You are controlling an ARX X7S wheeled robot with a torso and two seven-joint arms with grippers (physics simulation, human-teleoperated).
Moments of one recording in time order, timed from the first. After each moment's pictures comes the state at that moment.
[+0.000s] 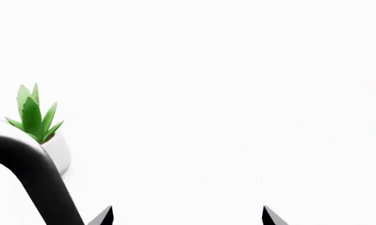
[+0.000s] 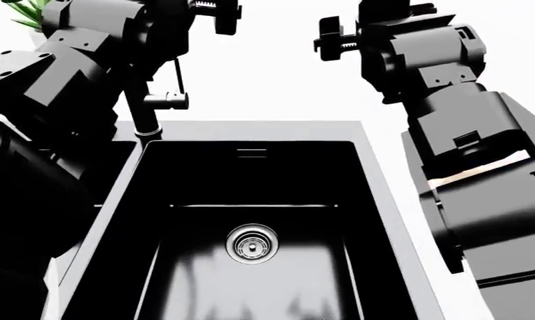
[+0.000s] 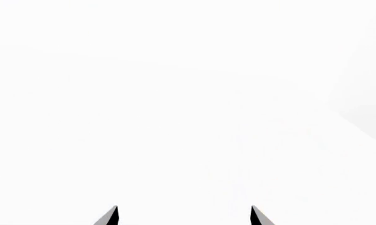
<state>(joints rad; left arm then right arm) -1.85 0.00 1.42 -1.29 -1.41 -0.44 -0.34 1.73 0.01 -0.62 1.30 0.52 0.57 0.25</state>
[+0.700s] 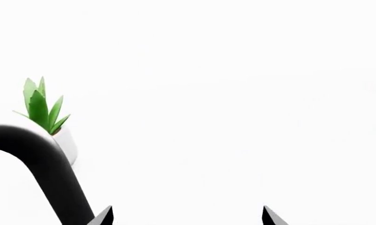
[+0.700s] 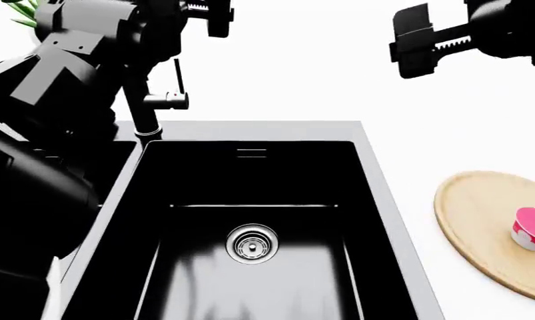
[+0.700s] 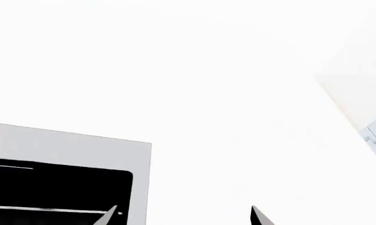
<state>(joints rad) -1.84 -0.01 1.23 -1.31 -1.21 -0.49 -0.32 1.96 0.63 -0.97 0.33 2.19 1.33 1.36</state>
